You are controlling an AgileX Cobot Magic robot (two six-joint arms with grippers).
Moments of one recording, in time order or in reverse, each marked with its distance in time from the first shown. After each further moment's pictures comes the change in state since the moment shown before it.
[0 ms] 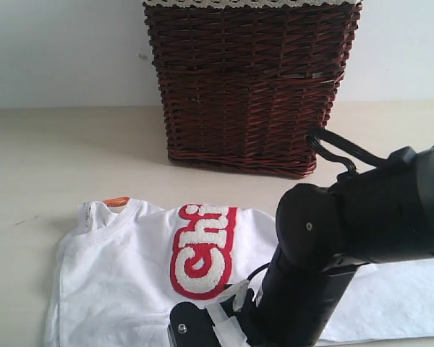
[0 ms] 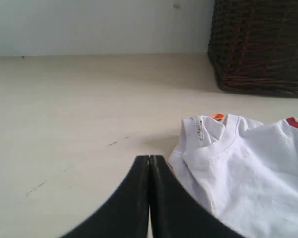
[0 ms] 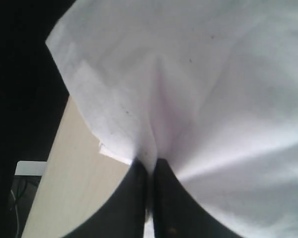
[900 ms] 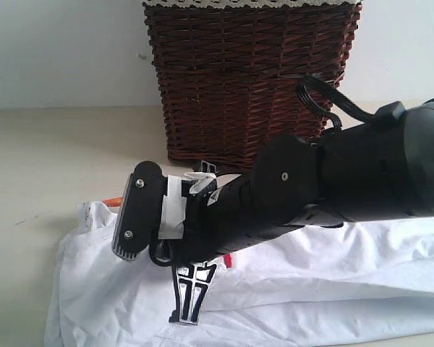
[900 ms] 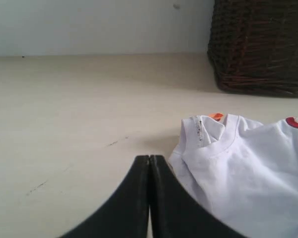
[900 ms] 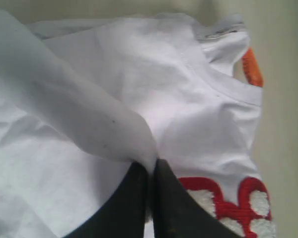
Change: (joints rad) left arm 0.000 0.000 0.000 0.000 0.000 0.000; right arm 0.000 0.006 -0.141 0.082 -0.555 0.154
